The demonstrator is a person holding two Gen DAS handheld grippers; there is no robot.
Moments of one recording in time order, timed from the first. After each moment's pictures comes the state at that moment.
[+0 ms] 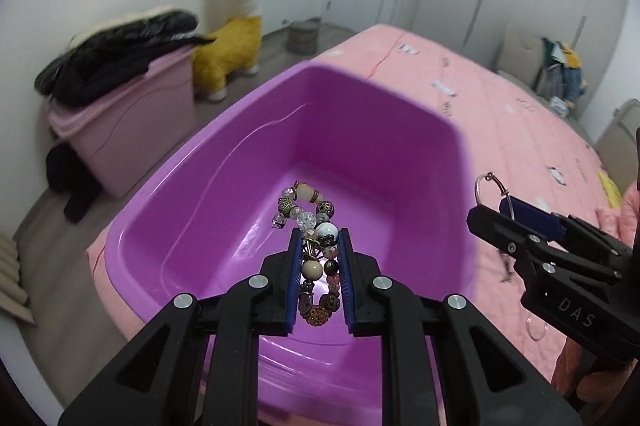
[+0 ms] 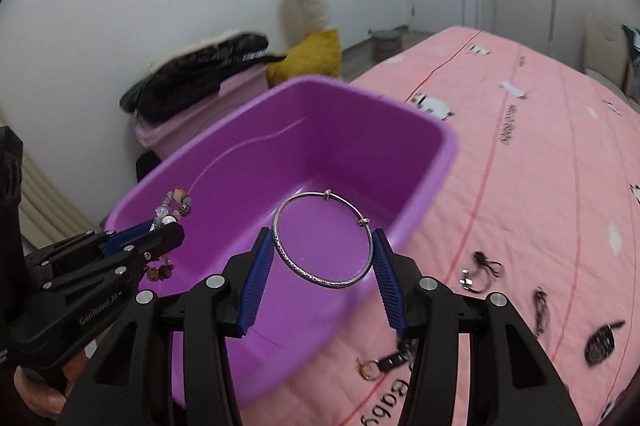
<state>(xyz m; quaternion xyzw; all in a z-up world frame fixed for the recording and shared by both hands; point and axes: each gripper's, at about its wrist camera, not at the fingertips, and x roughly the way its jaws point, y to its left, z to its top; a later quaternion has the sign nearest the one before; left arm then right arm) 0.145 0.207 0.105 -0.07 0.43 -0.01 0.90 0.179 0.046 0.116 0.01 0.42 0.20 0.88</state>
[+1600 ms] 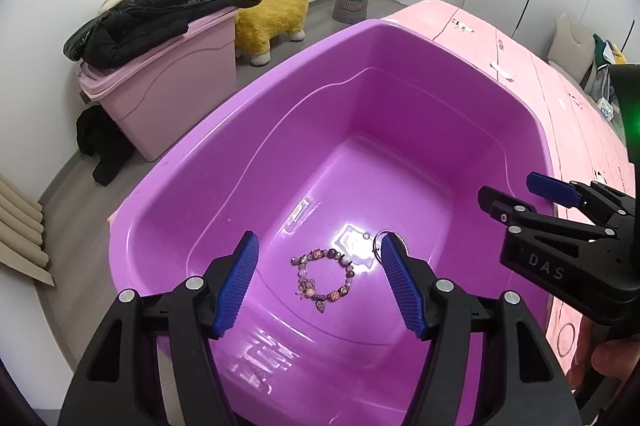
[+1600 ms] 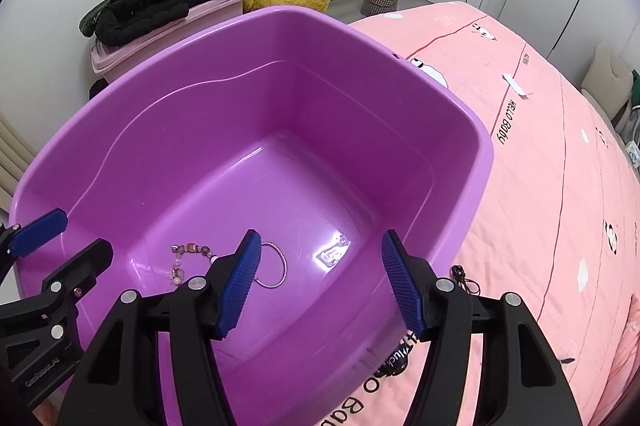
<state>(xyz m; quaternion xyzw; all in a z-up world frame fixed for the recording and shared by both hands) 0.162 0.229 0.080 -0.07 0.48 0.07 0.87 0.243 0.090 0.074 -0.11 0.50 0.14 0.85</state>
